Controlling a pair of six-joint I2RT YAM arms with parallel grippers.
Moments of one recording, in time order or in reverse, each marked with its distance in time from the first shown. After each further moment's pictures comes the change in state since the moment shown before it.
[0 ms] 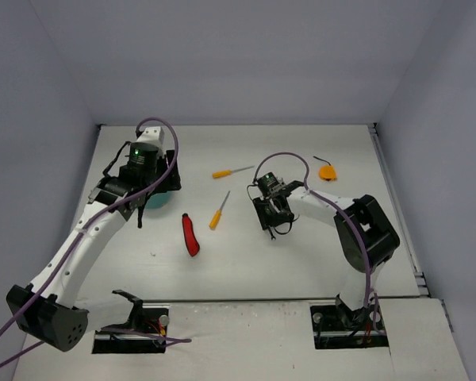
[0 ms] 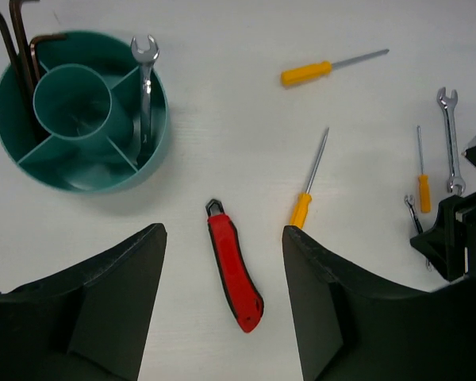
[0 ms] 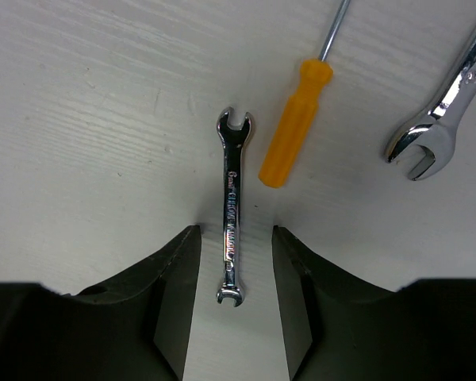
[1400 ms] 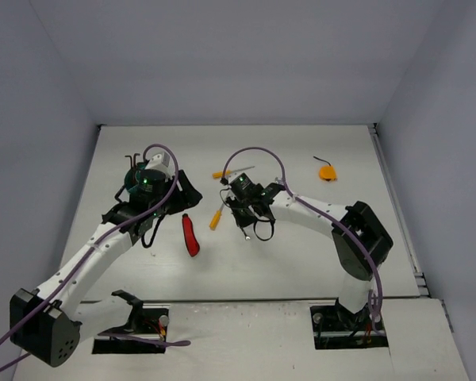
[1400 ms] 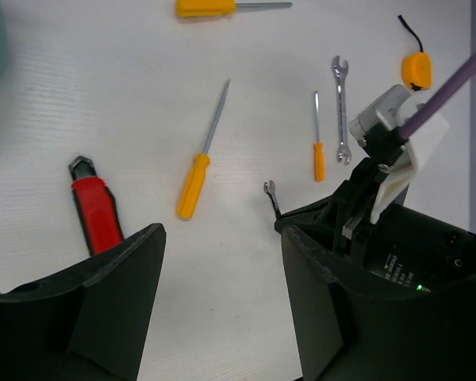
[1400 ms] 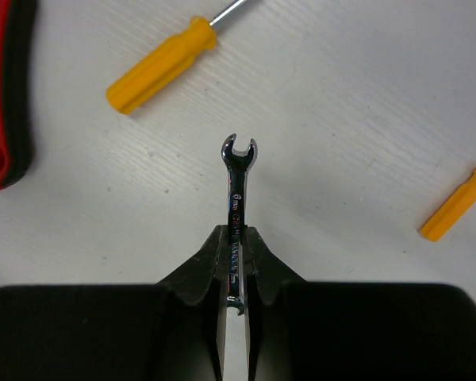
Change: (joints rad) left arm -0.042 -0.107 -0.368 0.321 0.213 -0.329; right arm 0.204 0.003 0.152 0.029 -0.020 0.011
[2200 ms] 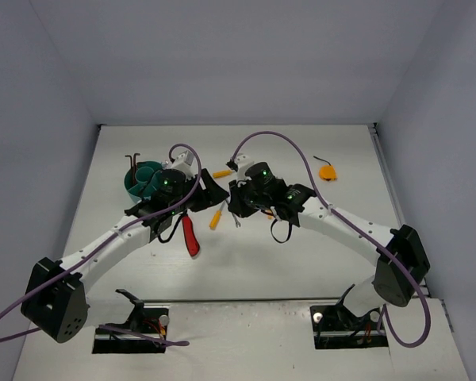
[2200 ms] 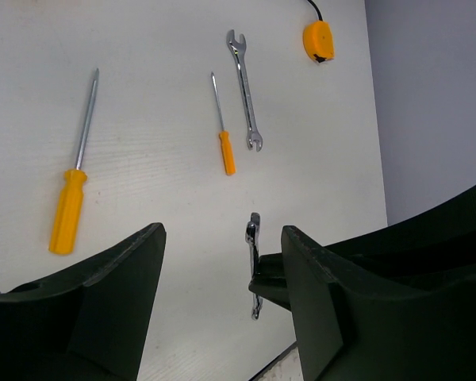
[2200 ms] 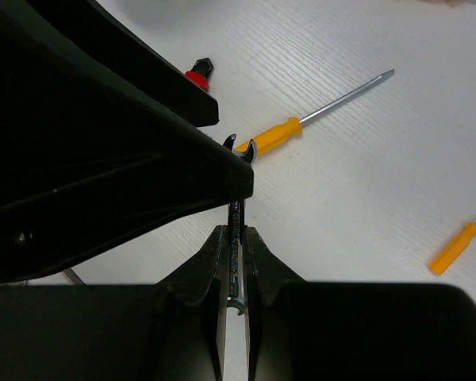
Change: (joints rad) left arm -0.110 0.158 -0.041 0.329 0.140 -0.124; right arm 0.000 -0.288 -0.071 0.156 -0.123 0.016
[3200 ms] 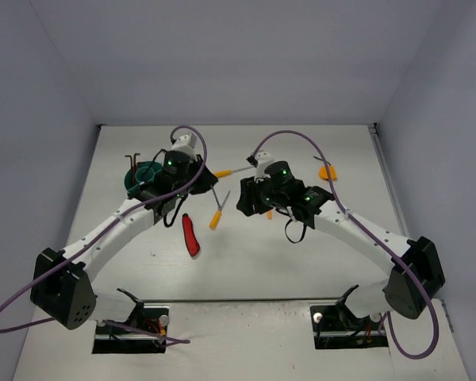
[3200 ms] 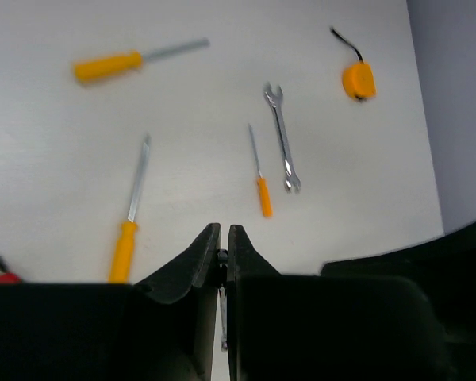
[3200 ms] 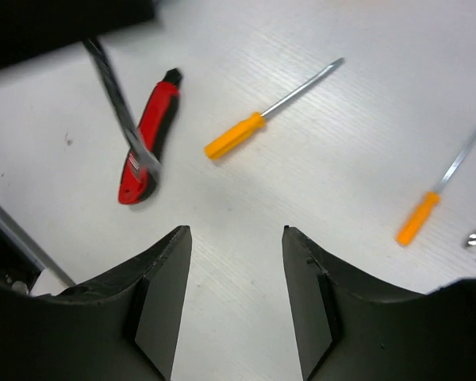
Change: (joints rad) left arm -0.012 0.089 0.172 -0.120 -0.117 0.124; right arm -0.072 -0.089 -0.085 0.027 -0.022 0.038
